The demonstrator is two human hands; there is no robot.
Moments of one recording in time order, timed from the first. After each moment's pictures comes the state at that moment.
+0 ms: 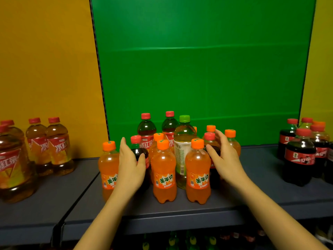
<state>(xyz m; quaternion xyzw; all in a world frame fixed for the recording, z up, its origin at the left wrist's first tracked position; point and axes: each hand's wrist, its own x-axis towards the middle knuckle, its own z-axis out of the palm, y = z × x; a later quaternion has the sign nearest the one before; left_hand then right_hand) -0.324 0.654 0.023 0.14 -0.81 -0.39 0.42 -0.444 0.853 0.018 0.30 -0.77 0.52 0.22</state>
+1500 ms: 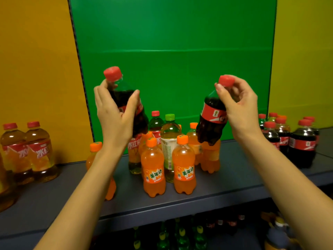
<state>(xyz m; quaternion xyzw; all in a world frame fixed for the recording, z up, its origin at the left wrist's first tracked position) -0.316 0.670 0.124 -0.05 -0.69 -0.31 0.65 -0.392 0.895 0.128 0.30 -0.55 0.69 0.35</state>
